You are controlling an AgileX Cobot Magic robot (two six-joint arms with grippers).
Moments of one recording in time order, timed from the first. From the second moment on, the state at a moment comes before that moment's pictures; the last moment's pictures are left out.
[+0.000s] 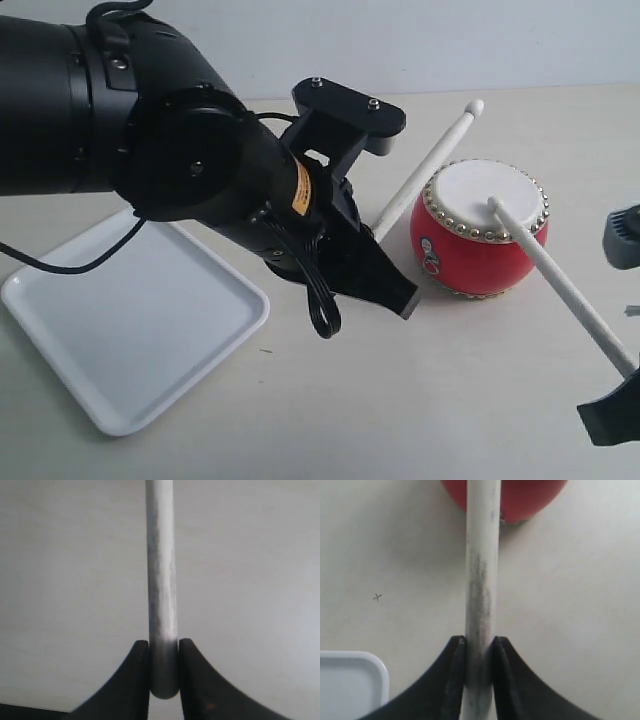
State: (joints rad) left arm -1.01 1.69 -1.17 0.12 0.59 -0.29; right arm 0.83 0.92 -0.53 -0.29 1.06 0.68
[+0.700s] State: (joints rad) left arm -1.00 1.90 -1.23 0.15 0.79 -0.12; right arm 0.83 0.72 -0.69 -0.36 1.22 0.72
